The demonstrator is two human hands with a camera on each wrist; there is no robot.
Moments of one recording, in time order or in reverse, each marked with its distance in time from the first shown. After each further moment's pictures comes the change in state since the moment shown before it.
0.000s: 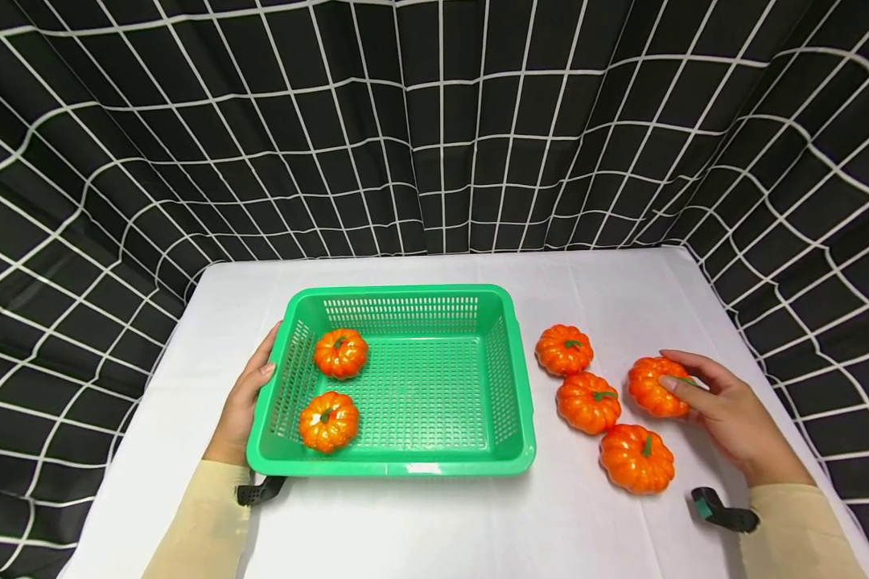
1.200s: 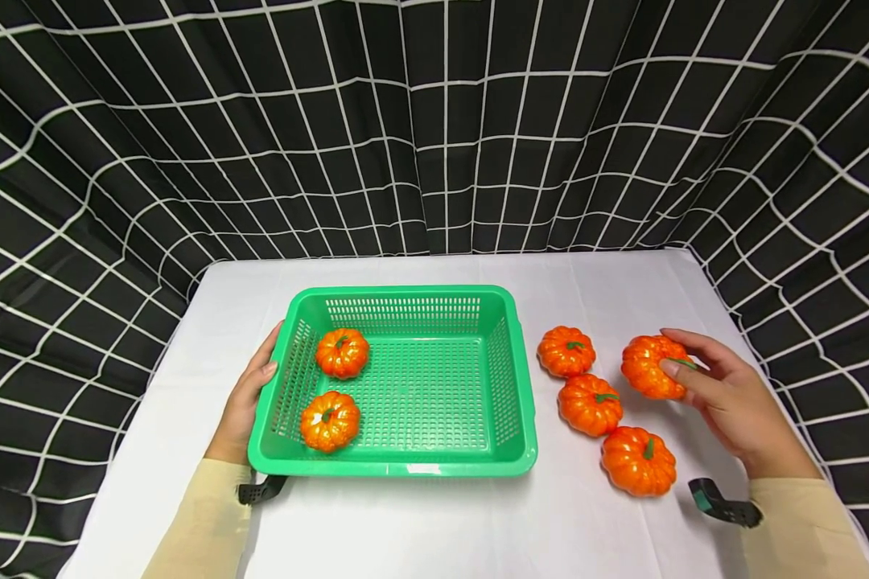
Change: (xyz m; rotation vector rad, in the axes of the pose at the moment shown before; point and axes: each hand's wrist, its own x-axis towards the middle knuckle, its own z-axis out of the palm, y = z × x) left_hand 0.000 0.000 -0.002 0.003 0.004 -0.005; right_hand 0.007 -0.037 0.026 0.132 -0.009 -0.077
